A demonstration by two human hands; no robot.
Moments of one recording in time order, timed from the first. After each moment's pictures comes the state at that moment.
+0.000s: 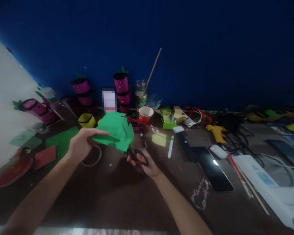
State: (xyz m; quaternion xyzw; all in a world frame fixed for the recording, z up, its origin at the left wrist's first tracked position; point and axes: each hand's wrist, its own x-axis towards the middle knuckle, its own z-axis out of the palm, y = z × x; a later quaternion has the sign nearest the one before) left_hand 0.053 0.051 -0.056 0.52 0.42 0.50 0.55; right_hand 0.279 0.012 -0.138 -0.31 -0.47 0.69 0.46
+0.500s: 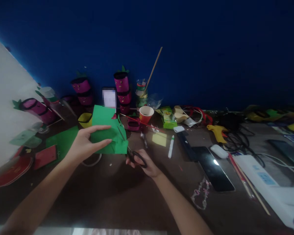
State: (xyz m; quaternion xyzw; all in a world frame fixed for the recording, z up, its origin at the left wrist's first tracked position) left_hand 0.059 0.041 -0.046 0.70 0.49 0.42 0.31; right_hand 0.276 0.008 -0.134 -0.30 -0.49 0.69 0.44
